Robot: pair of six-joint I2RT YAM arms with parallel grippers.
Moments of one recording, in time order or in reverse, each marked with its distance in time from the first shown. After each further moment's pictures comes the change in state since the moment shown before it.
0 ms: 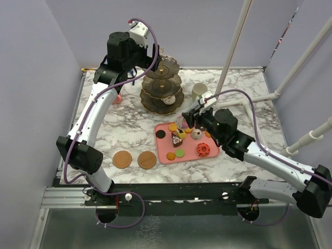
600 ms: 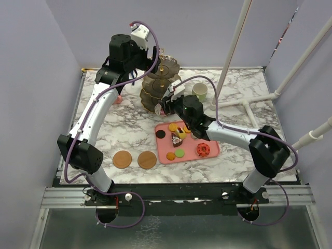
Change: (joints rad) left arm 0.000 0.005 -0.029 0.000 -0.029 0.006; right arm -0.003 0.600 0.291 0.343 -0.035 -0.060
